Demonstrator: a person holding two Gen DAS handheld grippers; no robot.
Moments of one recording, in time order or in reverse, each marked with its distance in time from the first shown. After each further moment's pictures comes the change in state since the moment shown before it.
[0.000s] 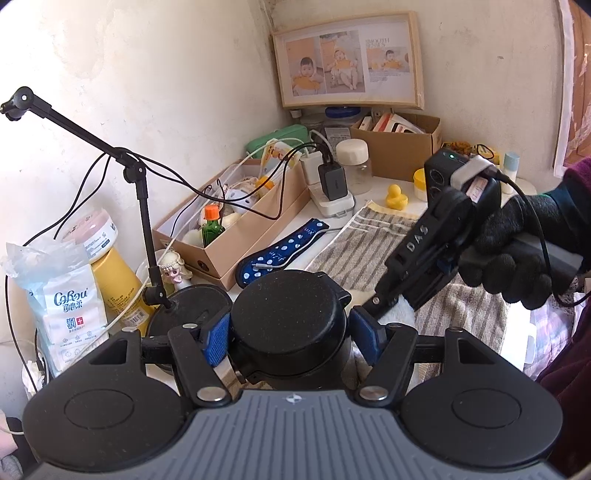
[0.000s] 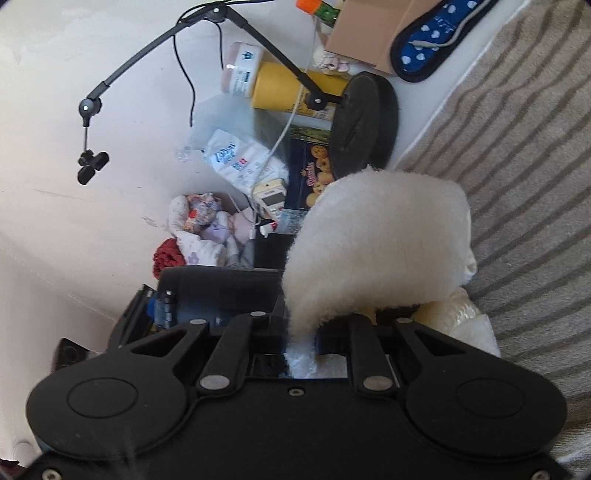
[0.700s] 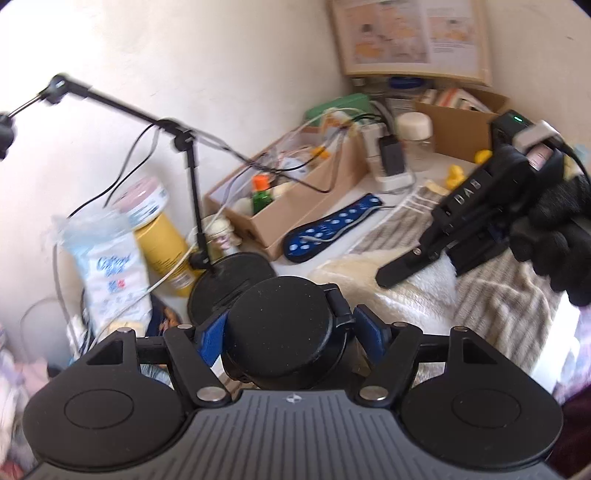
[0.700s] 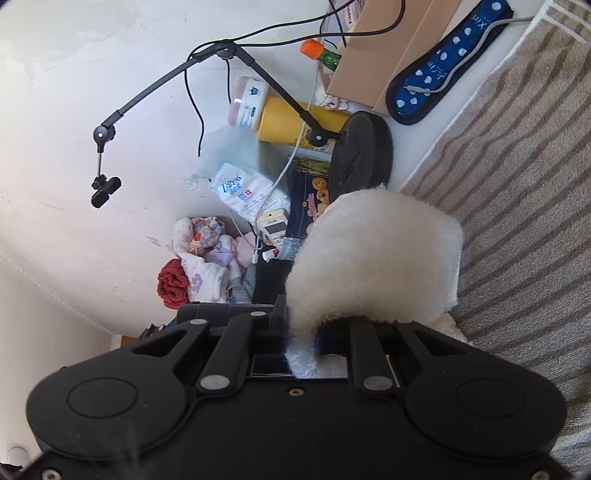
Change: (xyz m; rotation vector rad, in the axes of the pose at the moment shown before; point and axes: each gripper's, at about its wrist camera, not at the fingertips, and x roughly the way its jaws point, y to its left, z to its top) left arm 0.011 -0.024 0.014 -0.031 0.107 0.187; right arm -0.034 0.006 0.012 -0.021 -0.072 0.021
